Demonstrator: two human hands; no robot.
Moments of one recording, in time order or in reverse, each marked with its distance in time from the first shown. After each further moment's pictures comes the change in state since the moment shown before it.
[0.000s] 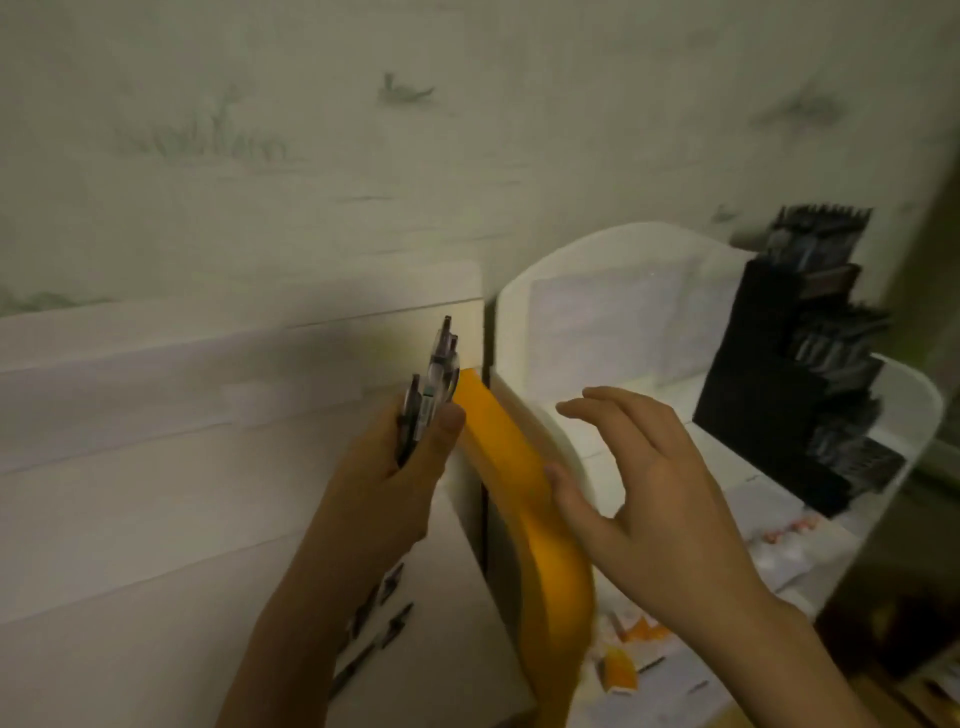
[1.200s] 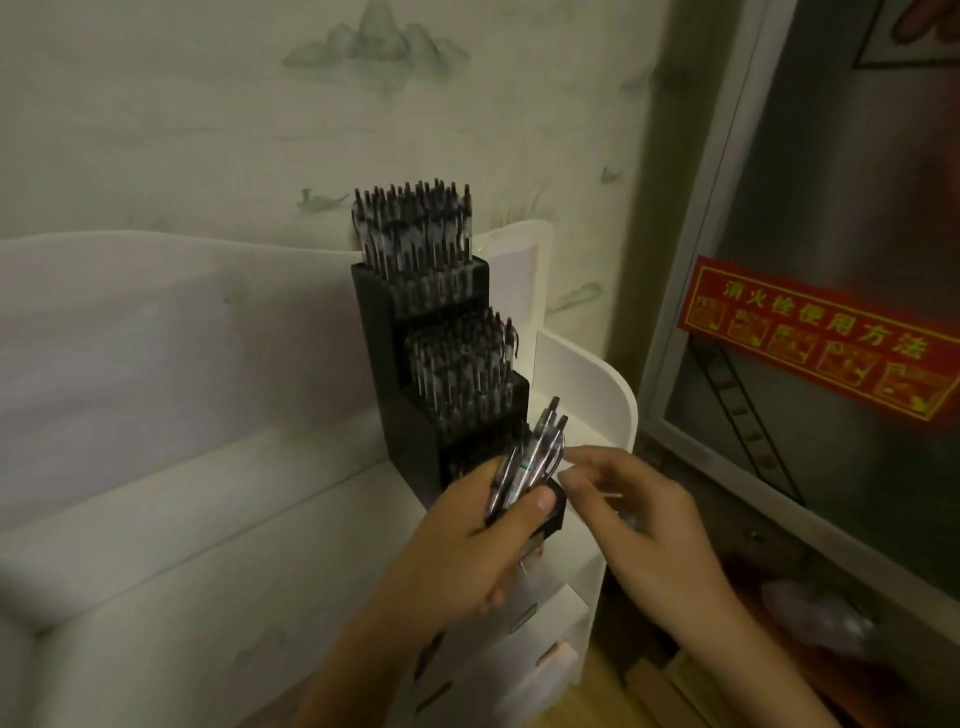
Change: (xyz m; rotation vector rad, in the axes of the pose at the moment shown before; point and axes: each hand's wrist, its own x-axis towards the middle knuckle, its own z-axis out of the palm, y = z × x) left_hand 0.120 0.082 0.558 -0.101 -0.562 -0.117; right_hand -0.013 0.502 -0.174 0.495 -0.017 0.558
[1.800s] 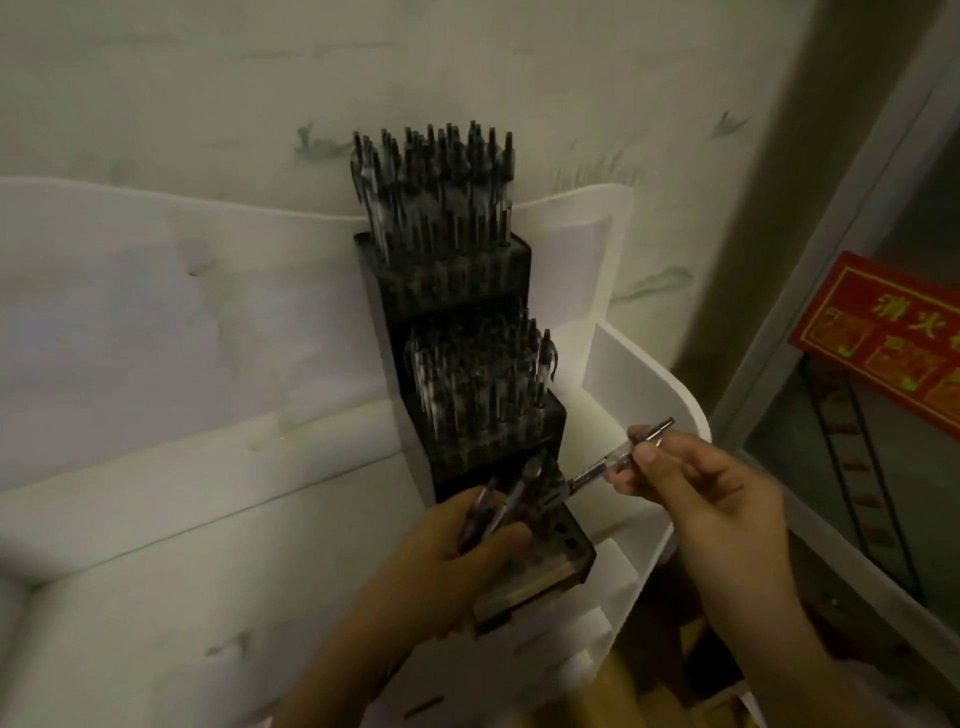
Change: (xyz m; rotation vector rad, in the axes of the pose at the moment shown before) left_hand 0.087 -0.050 -0.012 0.115 0.097 -0.271; right_hand 0.120 0.057 -0.008 0.392 0.090 0.234
